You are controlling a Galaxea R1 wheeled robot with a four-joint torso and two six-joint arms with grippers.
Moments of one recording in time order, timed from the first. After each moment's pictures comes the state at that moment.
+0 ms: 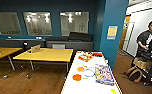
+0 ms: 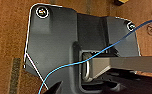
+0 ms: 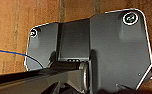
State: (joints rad) left arm 1.57 2.99 -2.64 0.03 -0.10 -0.07; right arm -1.53 3.04 -2.67 -0.21 0.08 0.25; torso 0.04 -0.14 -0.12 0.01
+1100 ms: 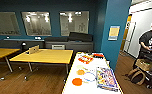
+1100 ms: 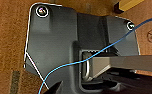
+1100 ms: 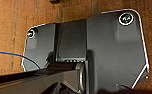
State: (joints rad) left arm 1.57 2.98 -2.63 0.03 -0.10 -0.07; right arm -1.53 3.02 -2.66 -0.21 0.08 0.25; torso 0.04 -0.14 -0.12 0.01
